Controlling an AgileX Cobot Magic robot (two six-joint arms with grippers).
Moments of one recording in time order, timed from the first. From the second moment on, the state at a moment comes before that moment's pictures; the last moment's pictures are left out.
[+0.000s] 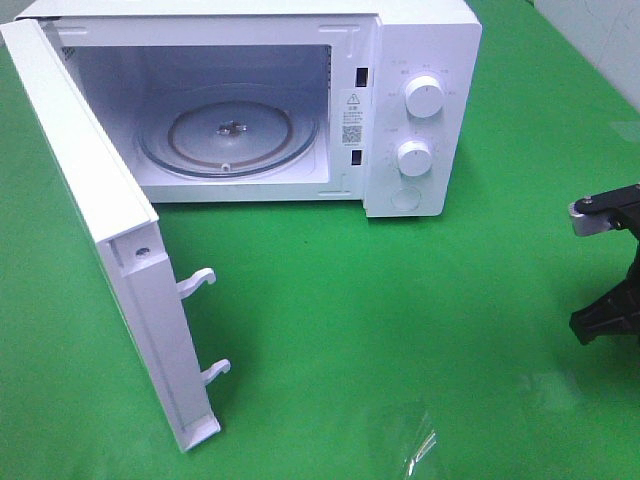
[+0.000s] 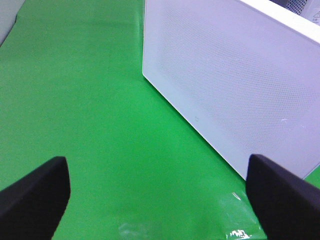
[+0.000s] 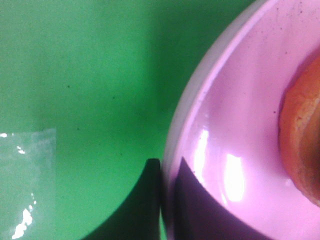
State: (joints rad) left arm 0.03 -0.01 -0.52 -0.16 1.07 0.06; right arm 0.18 1.60 -0.69 -0.46 0.66 0.41
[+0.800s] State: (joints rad) left arm 0.03 -0.01 -0.52 -0.16 1.07 0.06; right arm 0.49 1.32 -0.69 -0.50 0.89 0.38
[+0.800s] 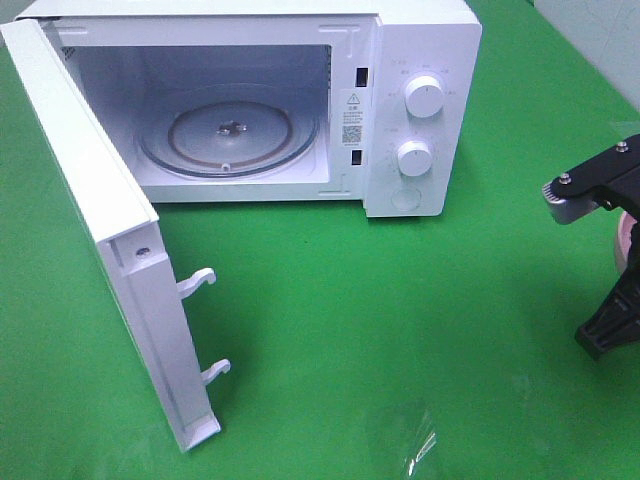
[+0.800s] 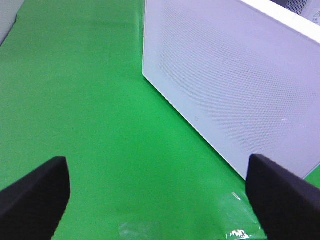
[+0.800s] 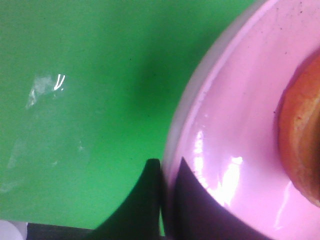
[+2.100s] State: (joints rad) left arm 0.03 -0.01 -0.52 -0.16 1.07 0.06; right arm 0.83 1.17 -0.56 -0.55 0.79 -0.07
